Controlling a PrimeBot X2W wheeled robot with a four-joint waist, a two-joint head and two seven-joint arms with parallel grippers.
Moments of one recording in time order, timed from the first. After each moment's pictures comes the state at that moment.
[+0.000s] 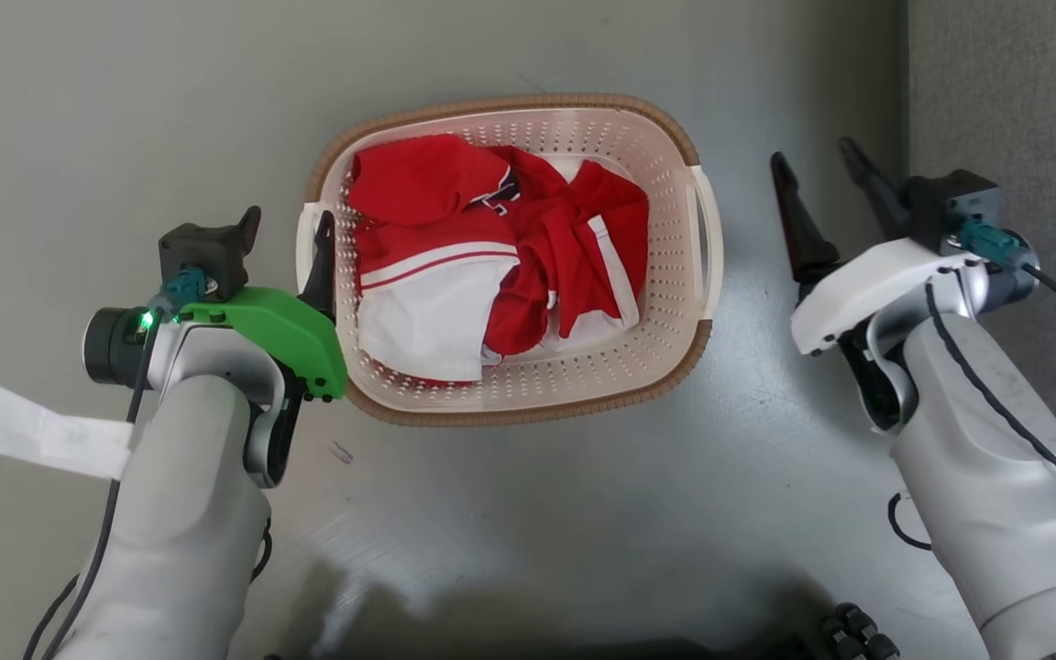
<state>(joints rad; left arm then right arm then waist) -0.61 0.05 -0.32 0.63 -0.34 -0.01 -0.12 -0.59 -0.12 0.25 0.65 0.22 0.09 -0.25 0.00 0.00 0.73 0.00</state>
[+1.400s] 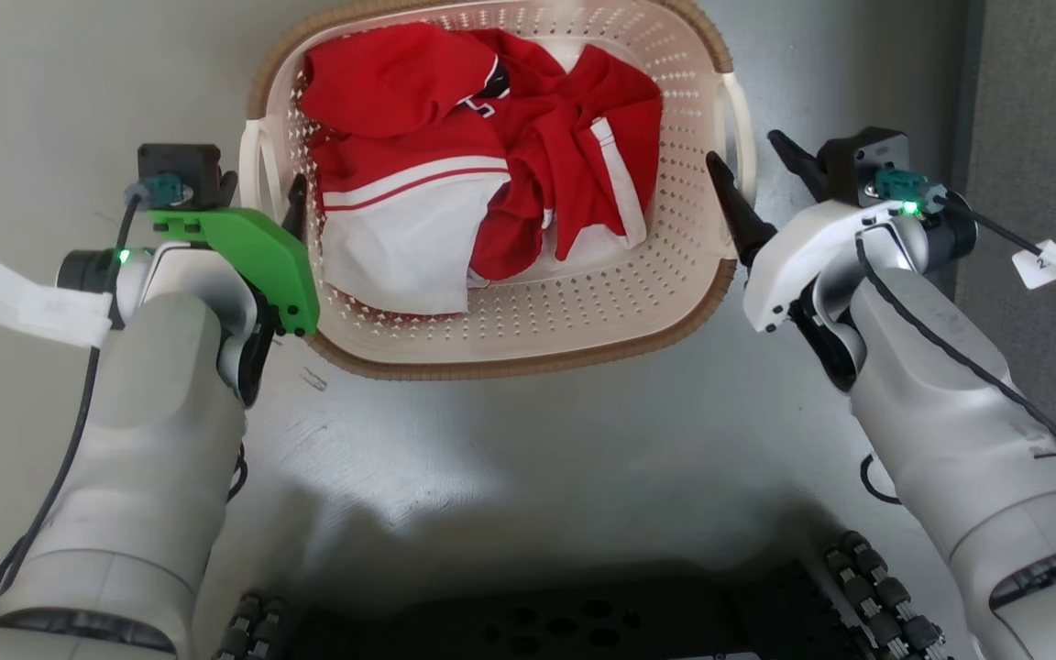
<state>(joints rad) -0.88 0.03 -0.34 1.02 -0.37 -0.08 -0.07 -0.80 -0.07 0.39 0.96 0.22 0.12 -0.24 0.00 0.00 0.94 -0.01</state>
